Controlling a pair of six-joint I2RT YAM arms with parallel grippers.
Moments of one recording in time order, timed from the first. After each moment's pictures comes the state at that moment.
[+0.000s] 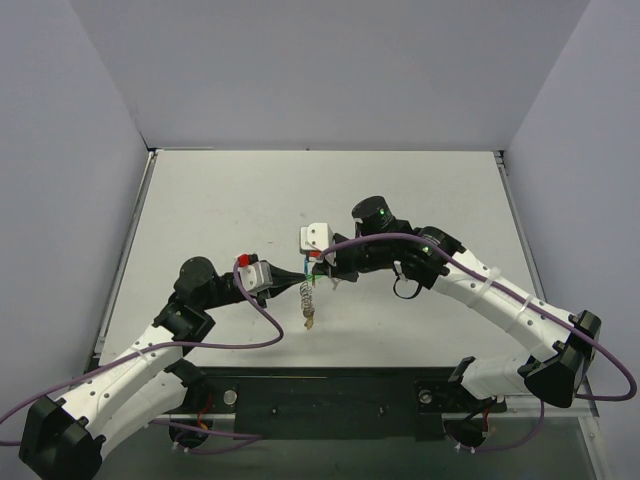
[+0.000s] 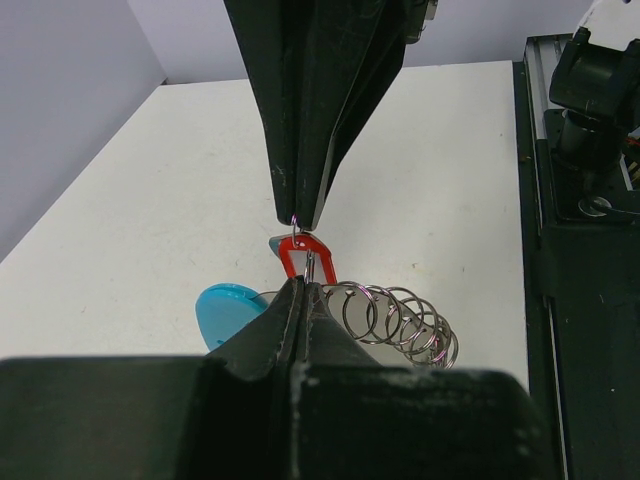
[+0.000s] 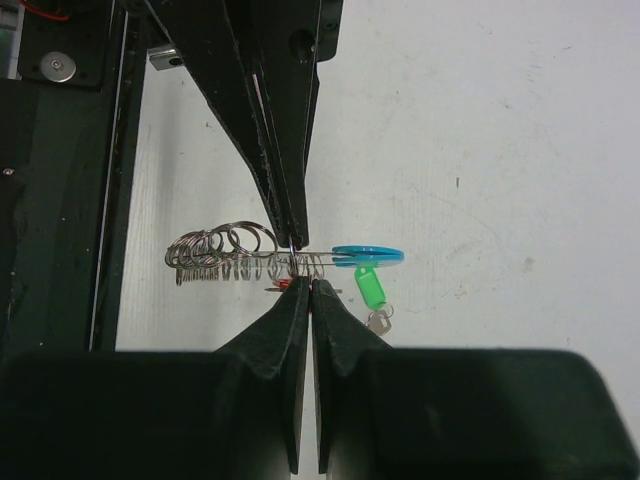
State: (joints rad) left arm -0.59 0.80 0.46 0.38 0.73 0.16; right arm 0.88 1.32 1.28 -0.59 -0.48 -0.62
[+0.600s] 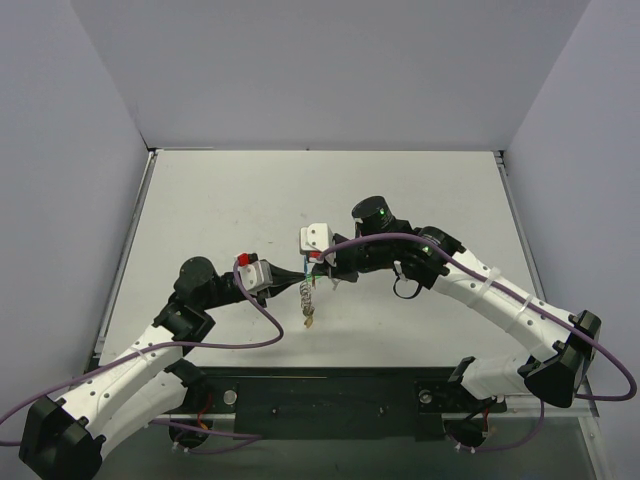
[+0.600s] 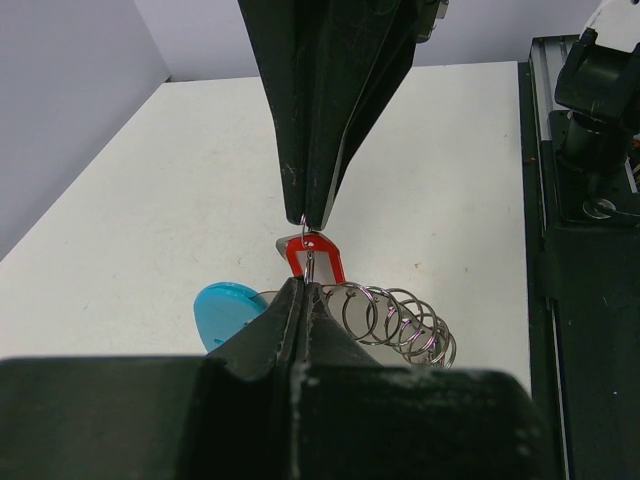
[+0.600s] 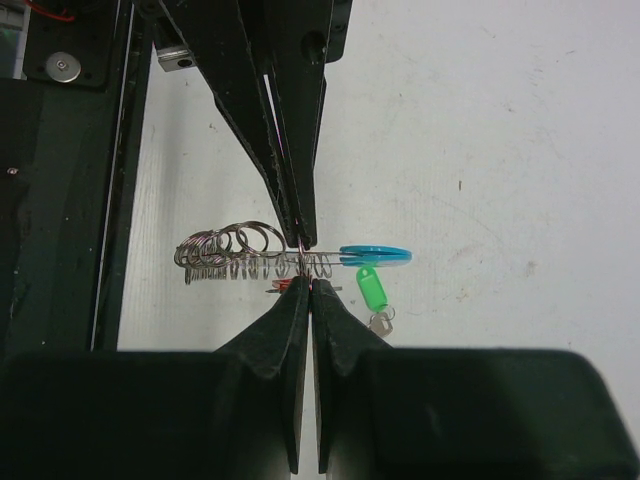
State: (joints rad) left arm -0.59 0.80 0.46 0.38 0.72 0.16; right arm 0.88 1.32 1.28 -0.59 -0.49 -0.63
